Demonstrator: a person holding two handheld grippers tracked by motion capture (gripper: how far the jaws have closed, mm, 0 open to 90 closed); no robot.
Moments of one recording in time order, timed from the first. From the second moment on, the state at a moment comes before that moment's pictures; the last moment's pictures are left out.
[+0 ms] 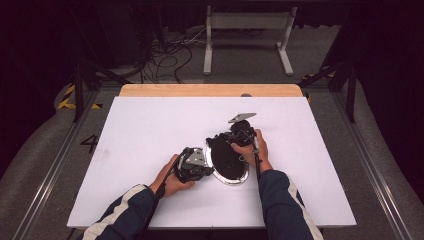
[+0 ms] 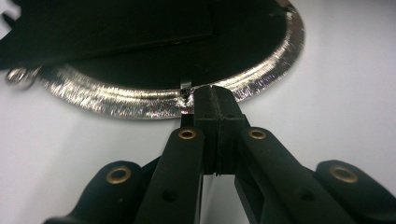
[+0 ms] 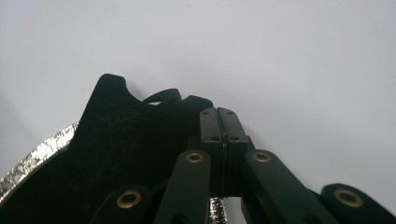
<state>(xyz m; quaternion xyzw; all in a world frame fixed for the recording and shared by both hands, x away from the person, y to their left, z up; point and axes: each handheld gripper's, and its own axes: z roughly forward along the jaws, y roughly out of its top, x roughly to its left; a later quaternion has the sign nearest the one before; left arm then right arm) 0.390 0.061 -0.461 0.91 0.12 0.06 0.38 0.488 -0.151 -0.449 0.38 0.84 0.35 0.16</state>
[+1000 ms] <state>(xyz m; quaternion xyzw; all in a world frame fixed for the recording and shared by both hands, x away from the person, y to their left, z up) 0.408 0.129 -0.433 0.87 0.21 0.12 0.43 0.406 -0.156 -0.429 0.29 0.86 0.38 0.17</state>
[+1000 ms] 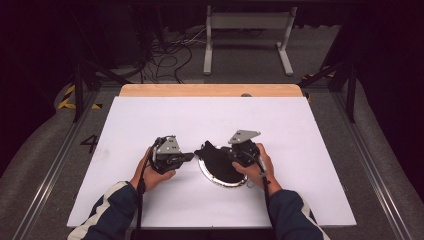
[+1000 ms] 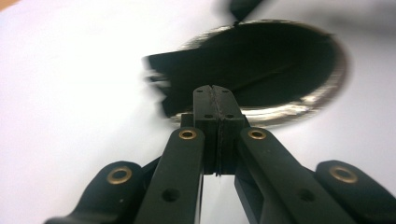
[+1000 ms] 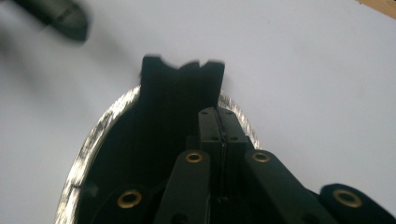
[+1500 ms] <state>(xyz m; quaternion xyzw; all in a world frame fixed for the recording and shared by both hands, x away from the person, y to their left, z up) 0.443 0.108 -0.444 0.86 0.25 0.12 0.44 0.308 -0.205 -0.448 0.28 0.87 0.39 0.13</state>
